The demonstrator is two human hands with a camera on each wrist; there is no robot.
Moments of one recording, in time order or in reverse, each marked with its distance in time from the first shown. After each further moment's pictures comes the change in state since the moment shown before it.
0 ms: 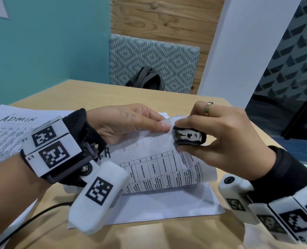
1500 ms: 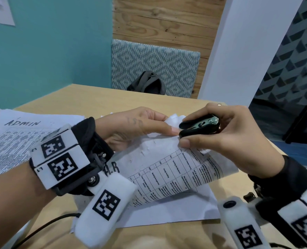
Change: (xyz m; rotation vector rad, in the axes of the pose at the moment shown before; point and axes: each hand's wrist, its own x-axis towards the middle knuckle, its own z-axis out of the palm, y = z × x) left_hand -0.001 0.002 0.012 -0.045 0.050 0.047; right_hand 0.005 -0.006 -0.005 0.760 0.141 0.511
